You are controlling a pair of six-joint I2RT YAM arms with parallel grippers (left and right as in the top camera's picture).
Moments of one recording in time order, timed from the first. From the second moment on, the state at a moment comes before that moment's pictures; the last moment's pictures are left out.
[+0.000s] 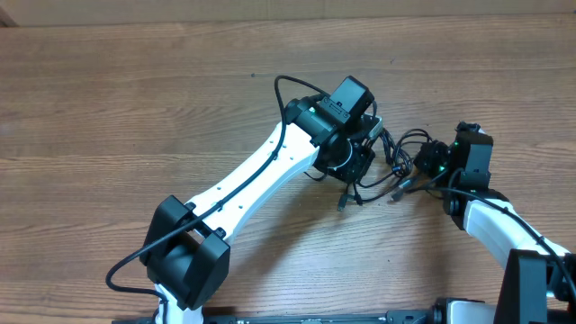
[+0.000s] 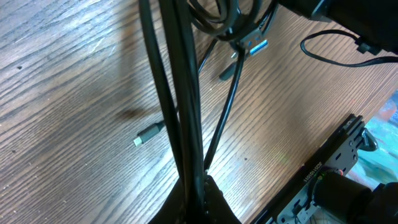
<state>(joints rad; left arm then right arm) -0.74 1.95 1.72 -1.02 0.39 -0.26 -0.09 1.49 0.57 0.12 -0.06 0.55</state>
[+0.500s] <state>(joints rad) -0.74 1.95 1.72 -1.02 0.39 -0.26 -0.09 1.41 0.57 0.07 0.24 0.28</state>
